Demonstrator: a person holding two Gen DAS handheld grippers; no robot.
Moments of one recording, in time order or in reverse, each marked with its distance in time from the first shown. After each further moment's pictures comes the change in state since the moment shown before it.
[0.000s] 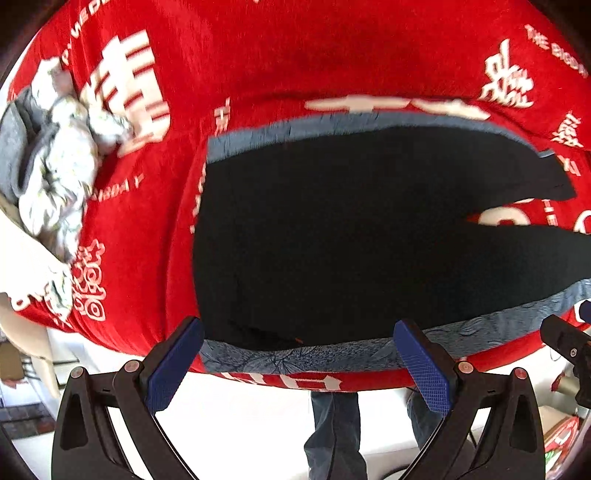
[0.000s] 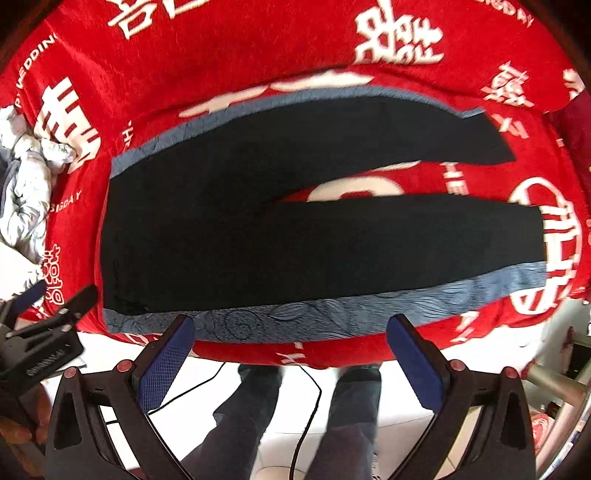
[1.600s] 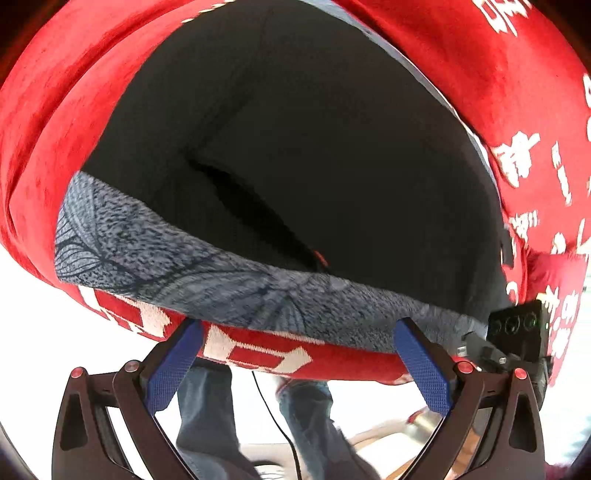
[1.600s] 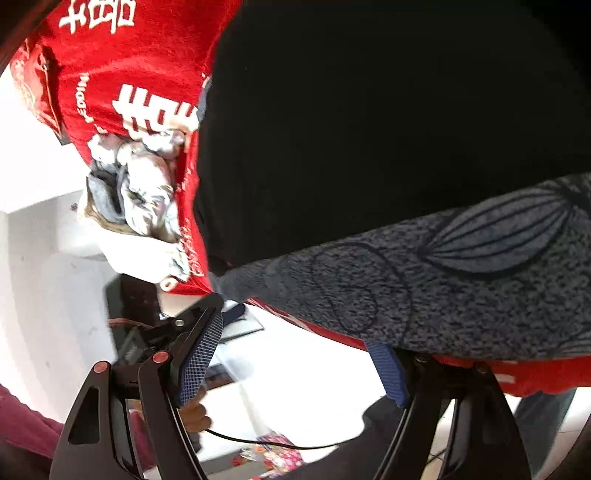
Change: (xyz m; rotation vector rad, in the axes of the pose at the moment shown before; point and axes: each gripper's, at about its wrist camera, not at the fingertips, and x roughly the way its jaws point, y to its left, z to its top) left arm 0.137 0.082 -0.100 -0.445 0.100 -0.595; right arm 0.192 -0.004 -0.058 0.166 0.193 0.881
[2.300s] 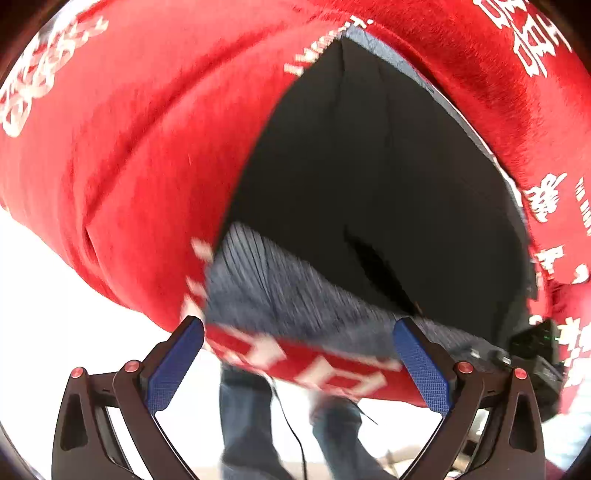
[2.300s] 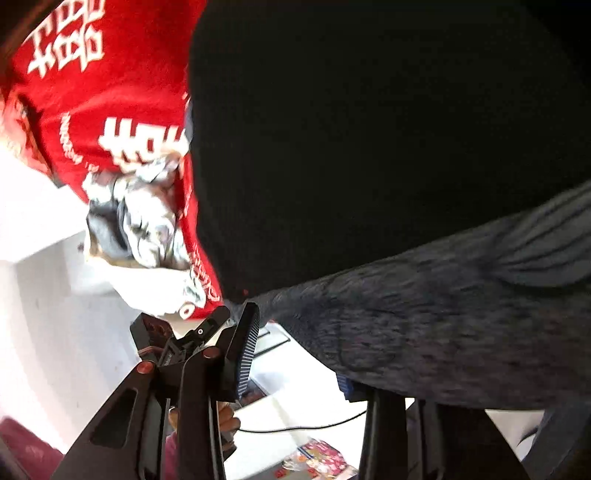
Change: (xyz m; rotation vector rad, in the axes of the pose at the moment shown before) left arm -0.037 0.054 0.008 -0.062 -0.082 0.093; right arm 0.029 0.007 0.006 0.136 -0.005 0.034
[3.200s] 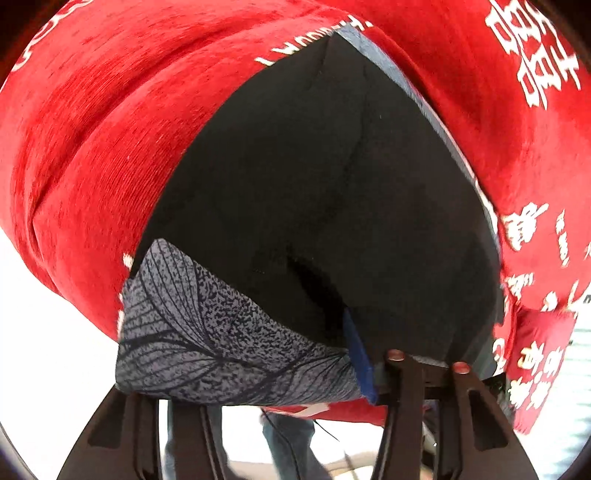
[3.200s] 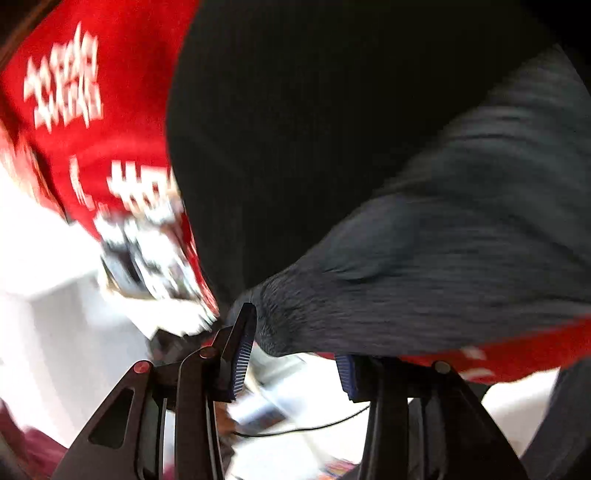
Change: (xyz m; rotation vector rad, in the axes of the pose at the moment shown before) left arm 0.027 -0.028 0.033 -0.047 0.012 -0.093; right arm -0.054 -0.041 -0.001 0.167 -0.170 0.094
